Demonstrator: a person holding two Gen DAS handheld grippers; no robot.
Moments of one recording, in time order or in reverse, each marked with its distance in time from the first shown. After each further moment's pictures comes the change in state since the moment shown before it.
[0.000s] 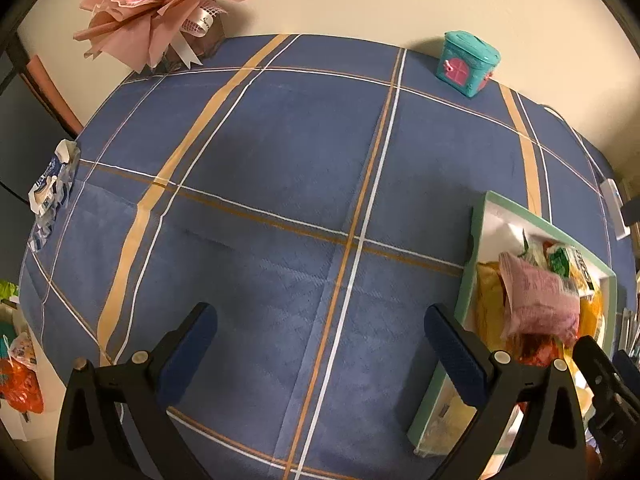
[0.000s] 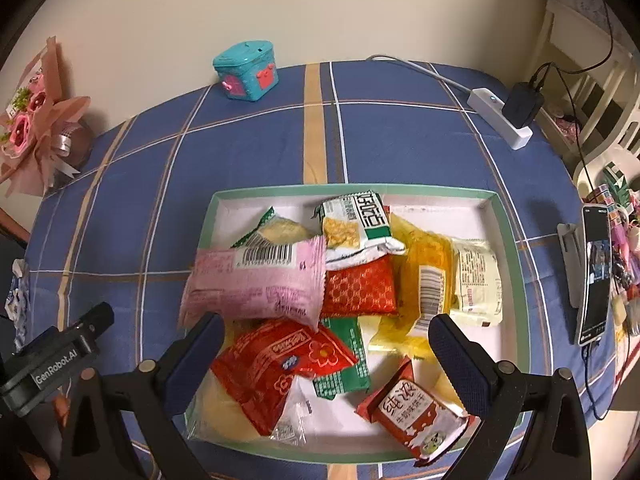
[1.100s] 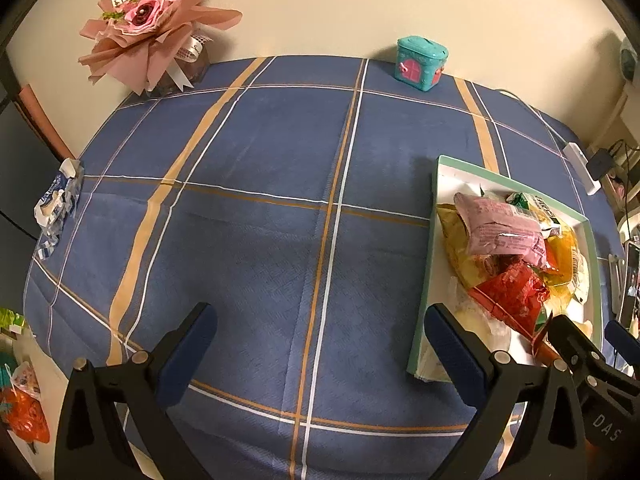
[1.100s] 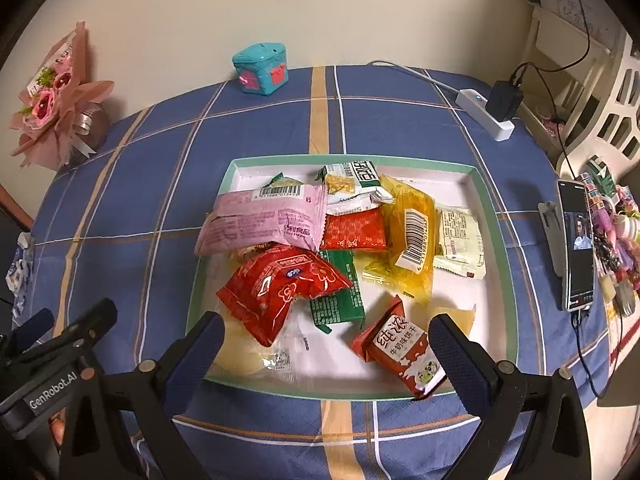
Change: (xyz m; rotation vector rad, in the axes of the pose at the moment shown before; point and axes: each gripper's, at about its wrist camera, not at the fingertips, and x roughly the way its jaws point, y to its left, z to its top) left arm -0.044 -0.001 -0.054 0.088 -0.090 -0.034; right arm -0.035 0.000 -0.053 -0.028 -0.050 -0.007
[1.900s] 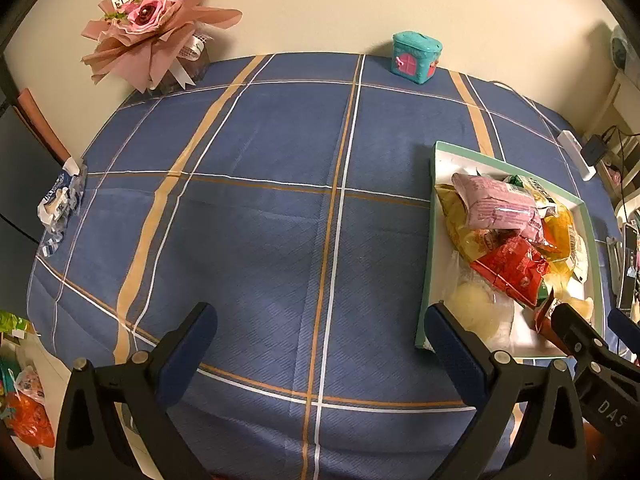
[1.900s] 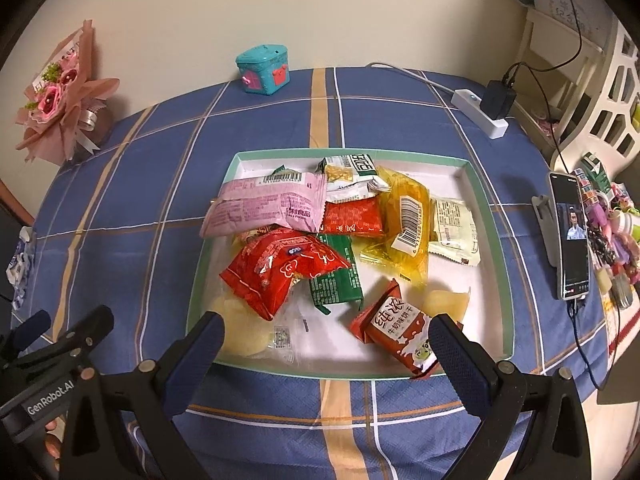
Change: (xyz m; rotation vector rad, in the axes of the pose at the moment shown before) left arm -0.011 0.004 -0.015 0.027 0.006 0.002; right arm -0.010 -0.002 -0.016 -0.015 -0.013 0.000
